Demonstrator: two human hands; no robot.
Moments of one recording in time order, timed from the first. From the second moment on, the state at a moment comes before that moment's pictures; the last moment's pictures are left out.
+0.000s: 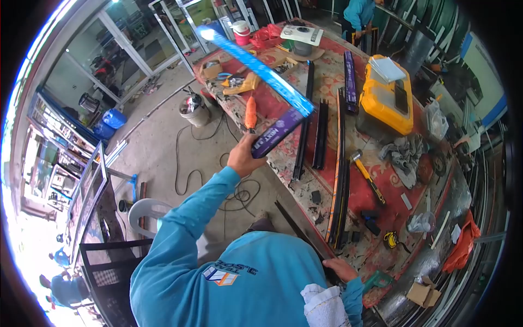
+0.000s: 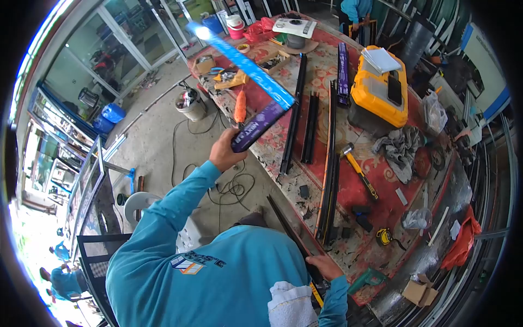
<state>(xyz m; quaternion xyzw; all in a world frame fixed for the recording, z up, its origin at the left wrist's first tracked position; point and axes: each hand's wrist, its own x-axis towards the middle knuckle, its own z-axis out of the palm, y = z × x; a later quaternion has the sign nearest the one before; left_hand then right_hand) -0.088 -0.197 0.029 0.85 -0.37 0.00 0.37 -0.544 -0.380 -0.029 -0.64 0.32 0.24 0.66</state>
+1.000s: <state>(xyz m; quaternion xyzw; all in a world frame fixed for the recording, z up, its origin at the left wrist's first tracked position) 0.131 -0.256 -0.179 0.82 -0.52 -0.11 0.23 -0.435 -0.253 0.015 -0.48 0.52 0.11 0.70</state>
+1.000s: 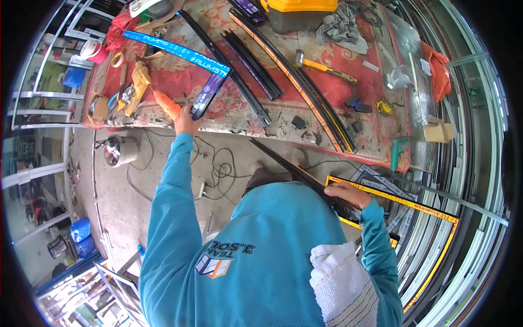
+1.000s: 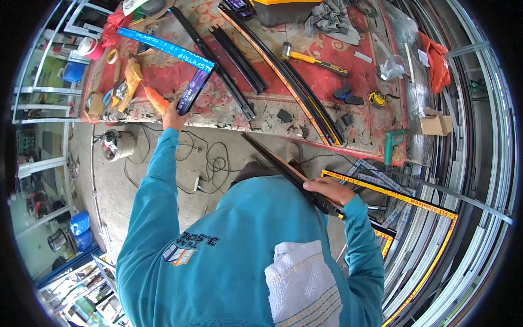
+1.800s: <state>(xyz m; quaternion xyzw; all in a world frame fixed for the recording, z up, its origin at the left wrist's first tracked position) 0.139 -0.092 0.125 0.74 -0.52 0.26 0.34 -0.386 -0.303 0.016 -0.58 0.37 0.19 0.70</state>
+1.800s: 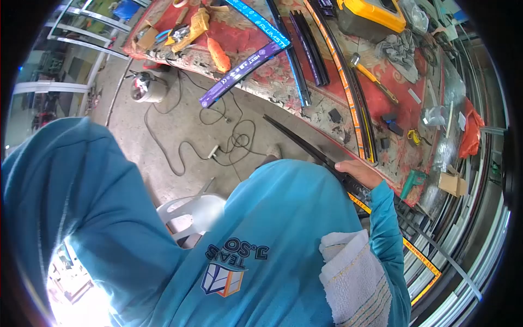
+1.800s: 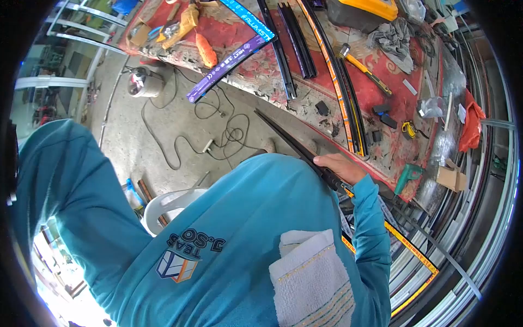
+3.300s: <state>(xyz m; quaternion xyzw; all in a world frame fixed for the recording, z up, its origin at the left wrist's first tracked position) -0.142 -0.226 0.146 0.61 -0.67 -0.15 0.39 -0.471 -0.379 -0.084 -0.78 0.07 0.13 0.61</state>
